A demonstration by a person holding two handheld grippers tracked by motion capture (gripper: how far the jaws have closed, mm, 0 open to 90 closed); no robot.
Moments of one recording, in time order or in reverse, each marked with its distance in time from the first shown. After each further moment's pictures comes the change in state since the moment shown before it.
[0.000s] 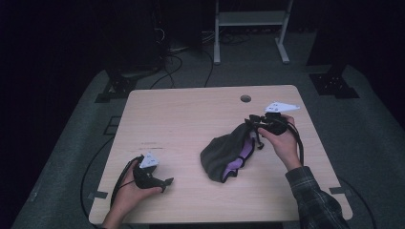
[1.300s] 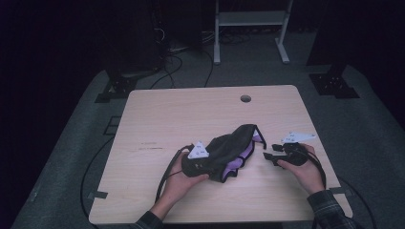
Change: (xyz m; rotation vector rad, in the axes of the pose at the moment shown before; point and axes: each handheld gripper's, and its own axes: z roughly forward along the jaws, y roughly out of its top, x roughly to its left) left arm -0.091 0.108 0.062 -0.139 -0.223 0.137; right arm -0.007 -0.094 -0.045 0.210 -0.034 0.007
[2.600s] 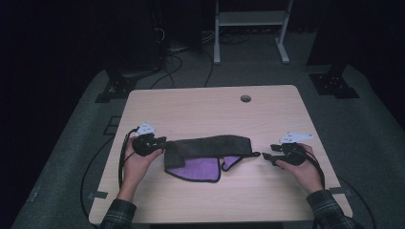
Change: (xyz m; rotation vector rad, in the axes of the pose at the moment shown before) left arm 0.104 -0.039 -0.106 -0.030 0.256 -0.256; right arm 0.001 0.000 0.005 0.013 -0.002 -0.018
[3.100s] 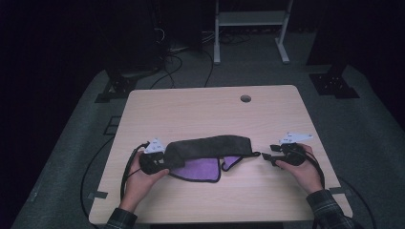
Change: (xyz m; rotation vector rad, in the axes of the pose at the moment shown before) left arm -0.049 -0.026 0.006 0.111 -0.097 0.113; right arm 0.001 0.000 0.001 -0.003 0.008 -0.003
